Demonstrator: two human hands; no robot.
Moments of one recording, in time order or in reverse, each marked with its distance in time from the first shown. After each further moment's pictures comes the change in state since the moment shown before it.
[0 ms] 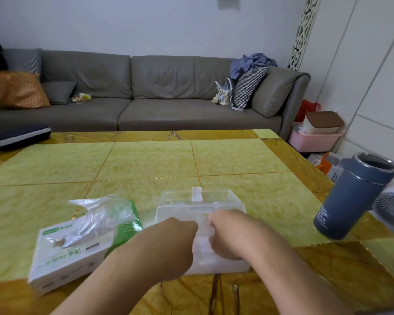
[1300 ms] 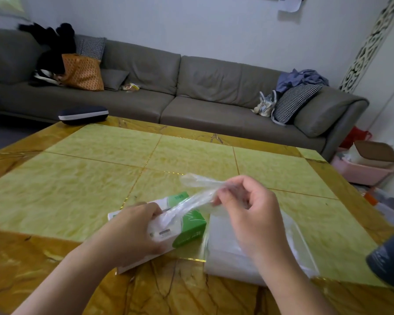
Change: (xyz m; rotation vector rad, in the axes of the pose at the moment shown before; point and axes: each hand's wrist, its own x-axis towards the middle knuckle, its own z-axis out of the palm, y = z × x) left_hand -0.050 -0.151 0.032 -0.360 0.347 -0.242; right_hand -0.014 -0.080 0.004 0.992 0.723 -0.556
